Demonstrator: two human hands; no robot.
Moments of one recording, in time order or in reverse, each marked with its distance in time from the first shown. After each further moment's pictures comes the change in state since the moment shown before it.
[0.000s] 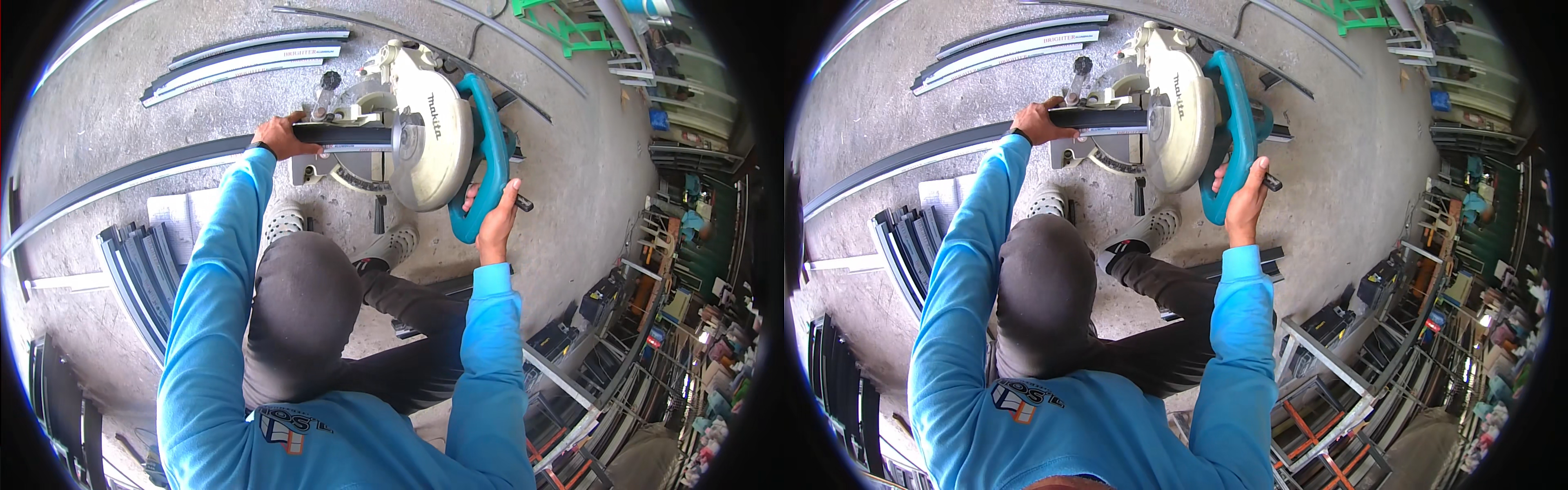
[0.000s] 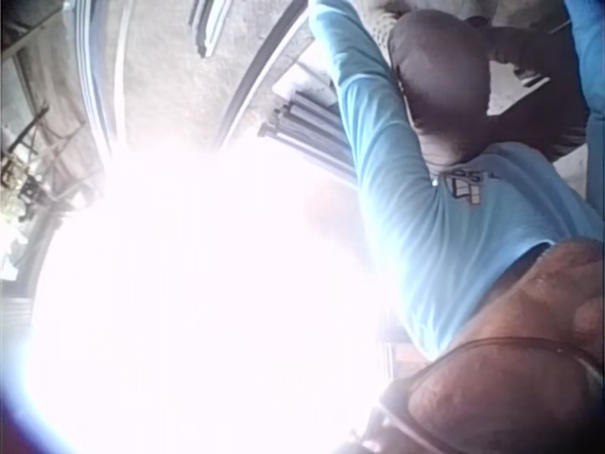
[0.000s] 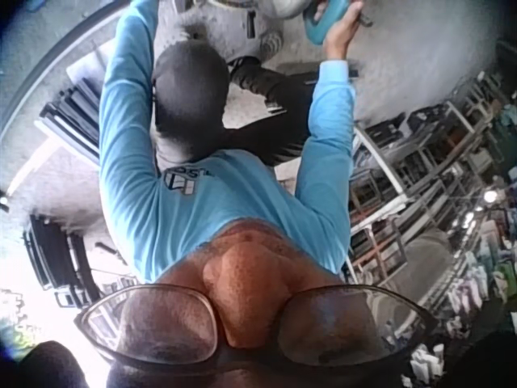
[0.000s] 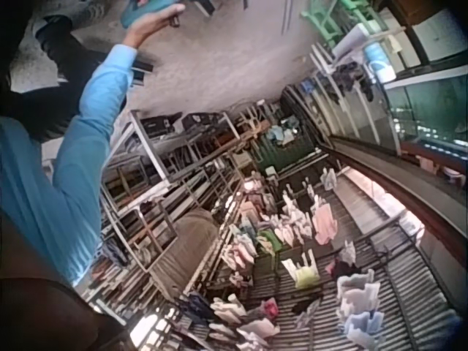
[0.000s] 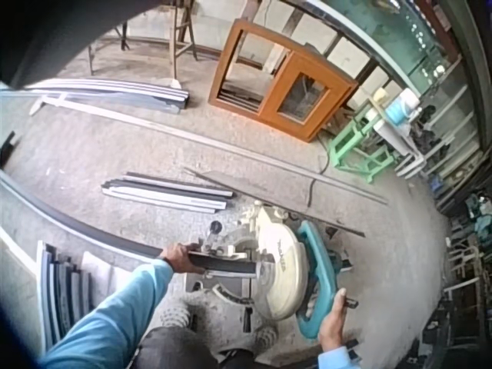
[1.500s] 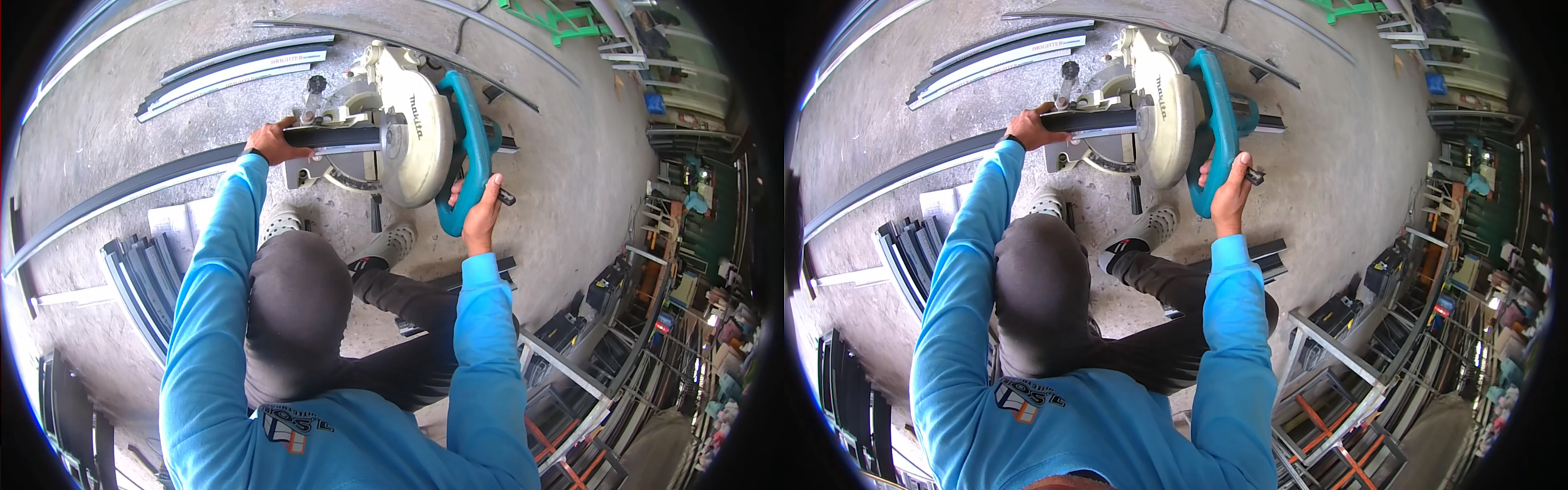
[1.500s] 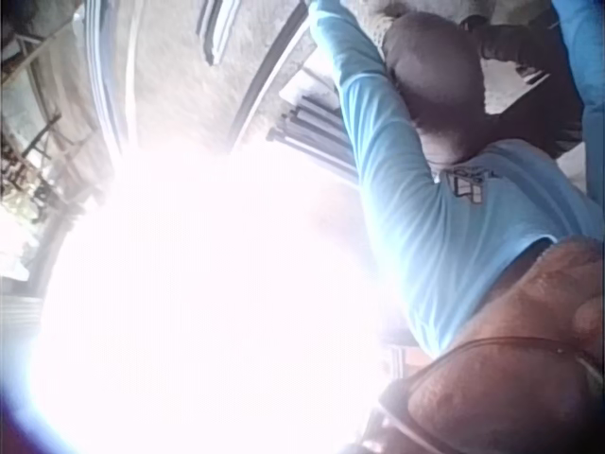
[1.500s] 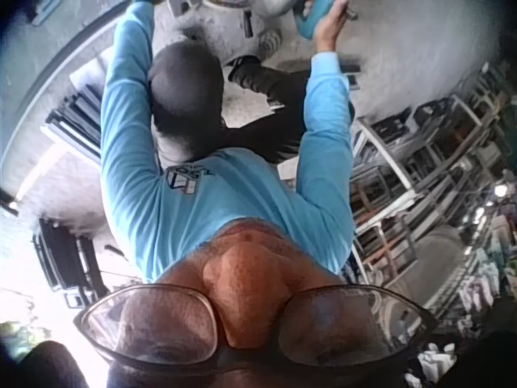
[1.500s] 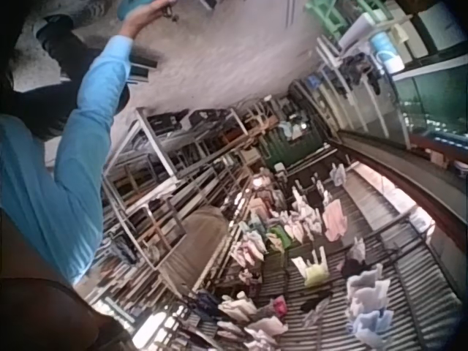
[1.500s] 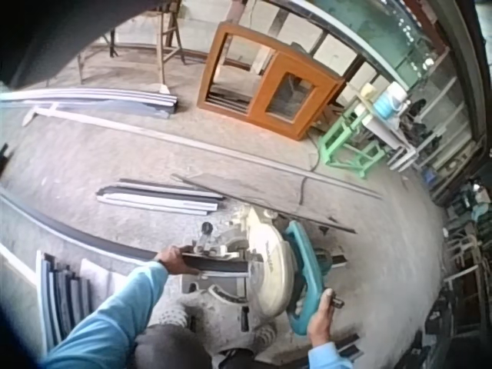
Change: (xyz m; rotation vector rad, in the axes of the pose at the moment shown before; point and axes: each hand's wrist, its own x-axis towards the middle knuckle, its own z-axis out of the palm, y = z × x) left_hand -0.001 0.003 -0.002 -0.001 -0.034 0.003; right_hand -0.001 0.025 -0.003 0.047 -0.033 -0.066
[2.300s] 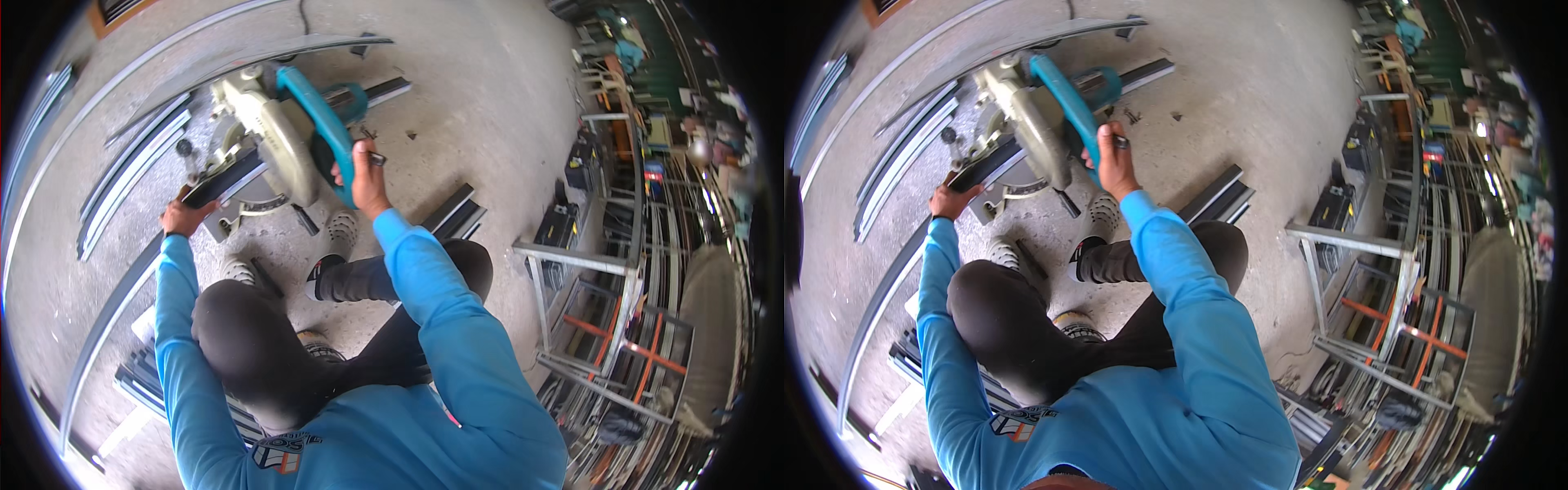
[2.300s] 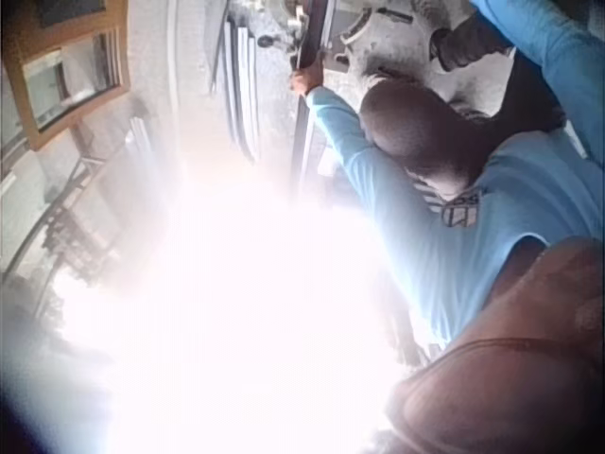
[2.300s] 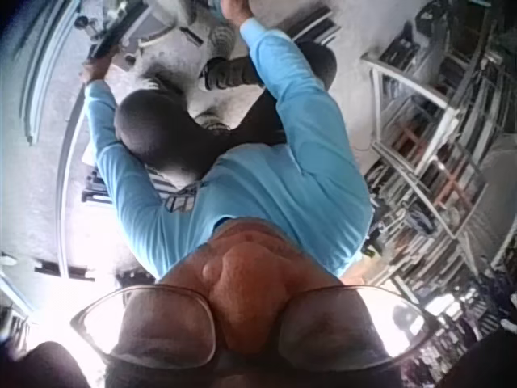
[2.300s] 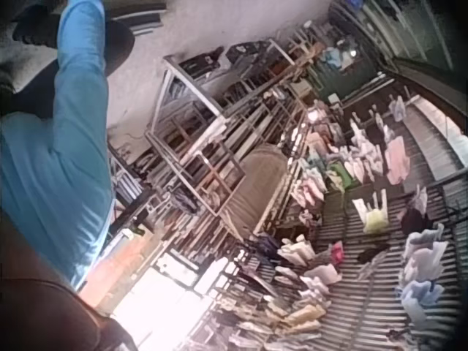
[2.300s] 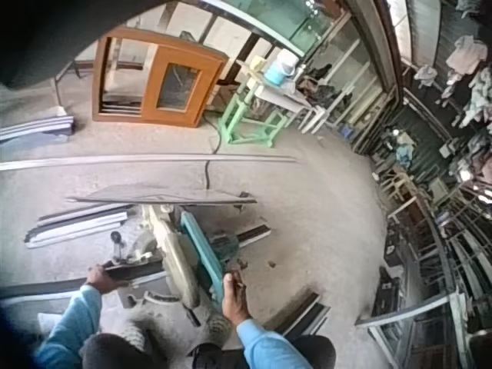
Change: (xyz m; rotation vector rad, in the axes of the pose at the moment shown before) left_hand 0.008 -0.001 0.017 0.070 0.105 0.047; right_hand -0.004 0.046 -0.002 0.056 0.040 -0.148
